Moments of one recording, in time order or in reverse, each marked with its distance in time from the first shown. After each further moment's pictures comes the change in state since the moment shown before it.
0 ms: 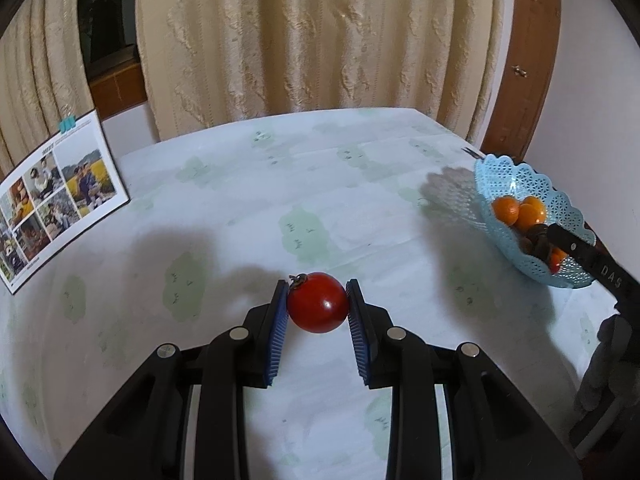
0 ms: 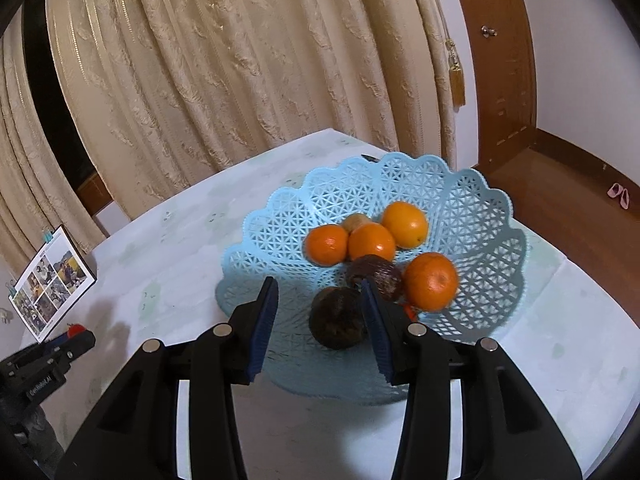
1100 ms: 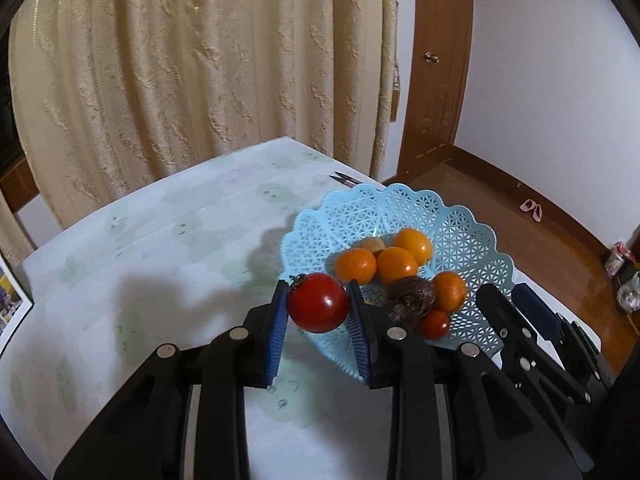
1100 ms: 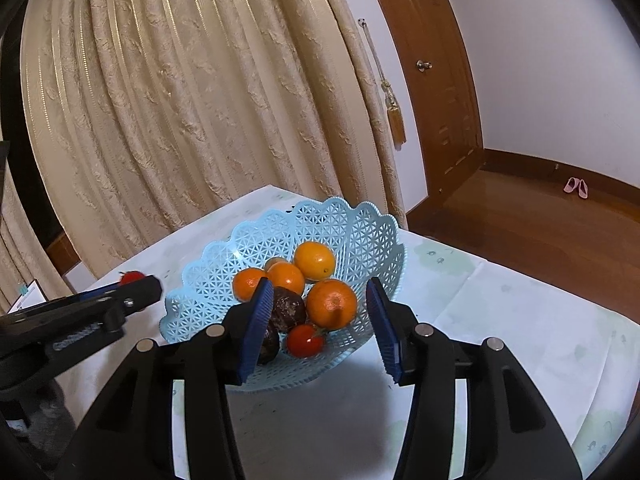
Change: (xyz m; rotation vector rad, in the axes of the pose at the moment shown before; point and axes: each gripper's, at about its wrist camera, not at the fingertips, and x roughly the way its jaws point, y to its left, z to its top) left arm 0.028 -0.160 0.053 0.210 -0.070 -0.194; right arm -0.042 -0.041 -0.017 0.115 -0.219 -0.142
